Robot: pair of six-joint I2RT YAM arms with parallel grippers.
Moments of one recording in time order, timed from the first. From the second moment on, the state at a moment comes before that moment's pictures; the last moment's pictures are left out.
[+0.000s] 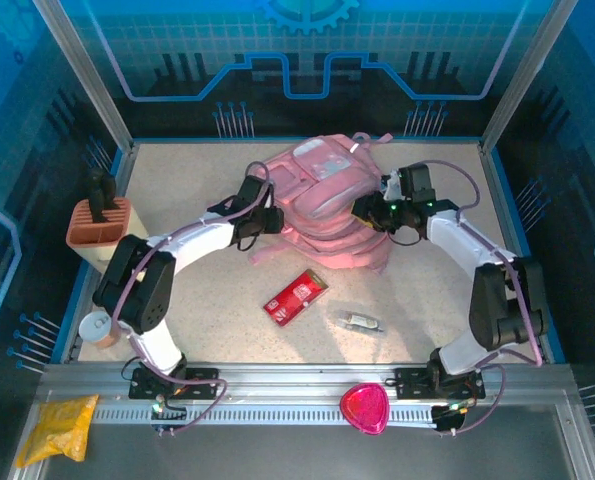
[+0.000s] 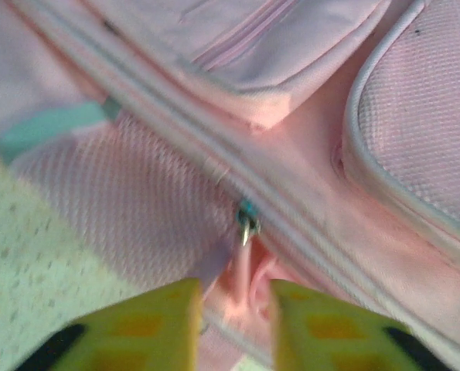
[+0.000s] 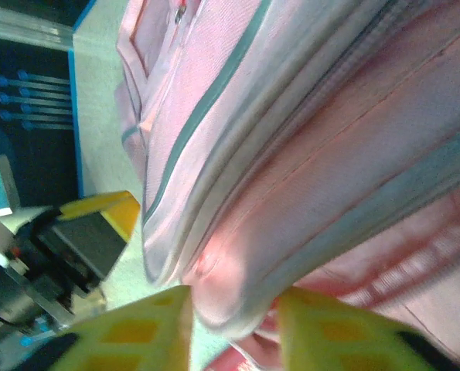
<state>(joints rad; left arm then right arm) -0.44 1.72 1.12 -0.28 -0.02 -0.44 0.19 1.54 1.06 -0.35 -0.58 0.68</state>
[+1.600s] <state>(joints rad) -0.92 1.46 0.65 -0.40 -0.24 -1.27 0.64 1.60 0.77 -0.25 -0.27 0.54</state>
